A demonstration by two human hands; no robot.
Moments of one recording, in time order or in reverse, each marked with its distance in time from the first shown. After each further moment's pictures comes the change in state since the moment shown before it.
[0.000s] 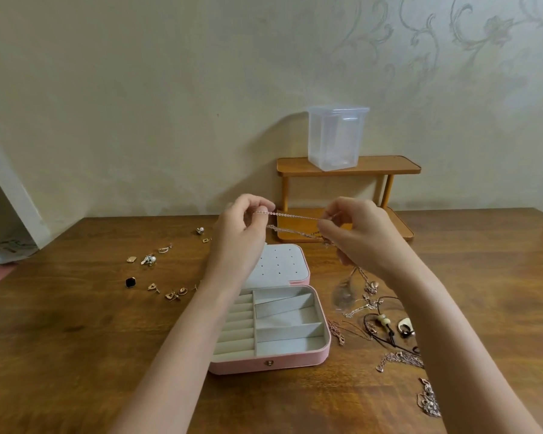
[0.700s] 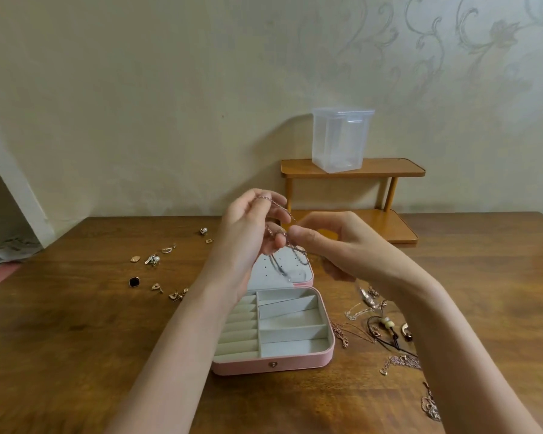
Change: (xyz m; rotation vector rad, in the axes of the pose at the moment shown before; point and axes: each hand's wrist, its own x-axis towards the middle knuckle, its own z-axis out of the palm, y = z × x) left_hand -0.007 0.025 -0.010 -0.457 -0.168 -0.189; right_hand -0.012 -0.022 0.001 0.236 -0.349 -0.002
